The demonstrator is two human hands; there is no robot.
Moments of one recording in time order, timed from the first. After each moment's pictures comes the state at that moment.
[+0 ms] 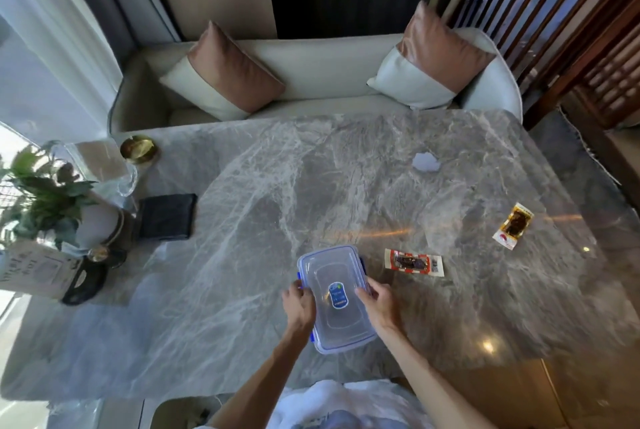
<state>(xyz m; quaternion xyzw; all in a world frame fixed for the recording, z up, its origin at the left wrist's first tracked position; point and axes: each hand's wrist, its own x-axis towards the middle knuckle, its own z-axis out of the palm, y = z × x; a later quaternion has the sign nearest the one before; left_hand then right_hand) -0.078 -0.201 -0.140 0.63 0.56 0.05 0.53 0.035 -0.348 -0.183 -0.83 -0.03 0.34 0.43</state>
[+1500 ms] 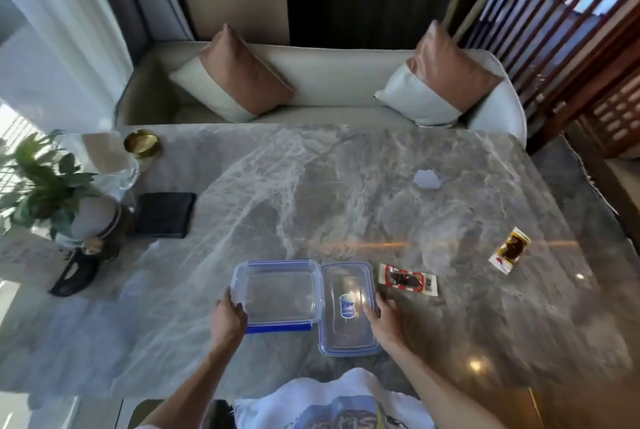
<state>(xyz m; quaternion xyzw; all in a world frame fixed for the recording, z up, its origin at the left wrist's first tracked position) -0.158 -0.111 -0.152 0.72 0.60 -0.02 0.34 0.063 -0.362 -0.178 -0.90 -0.11 0.35 0.24</state>
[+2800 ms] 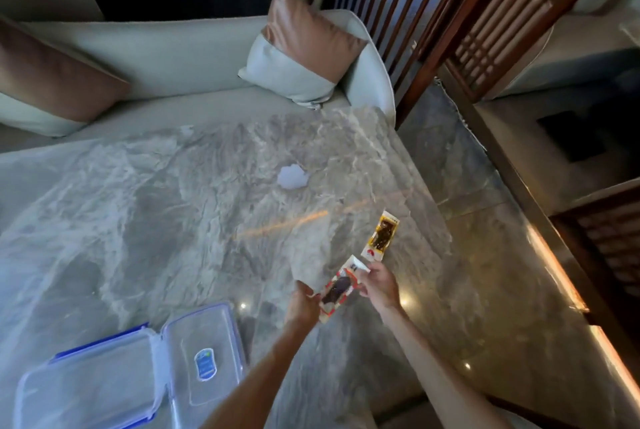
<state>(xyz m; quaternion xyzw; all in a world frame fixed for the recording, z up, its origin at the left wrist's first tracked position) 0.204 -0.380 -0.137 0.68 0.44 -0.17 0.56 0.300 -0.518 -0.127 -0.81 0.17 0.25 0.51</state>
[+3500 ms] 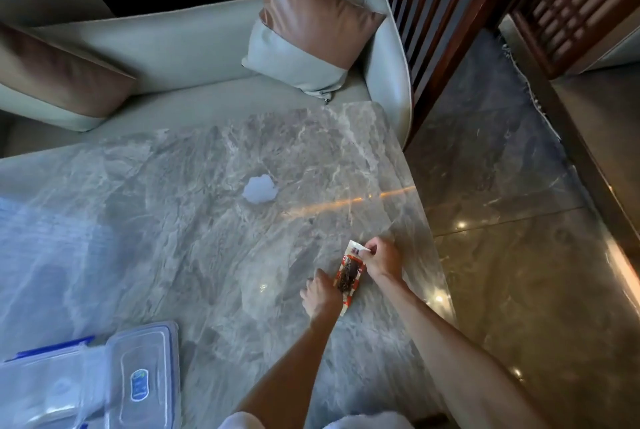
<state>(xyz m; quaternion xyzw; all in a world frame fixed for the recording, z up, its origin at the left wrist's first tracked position) 0.391 -0.493 -0.139 0.71 0.55 -0.24 0.38 0.506 -0.569 -0.172 -0.91 -0.01 0.27 0.30</state>
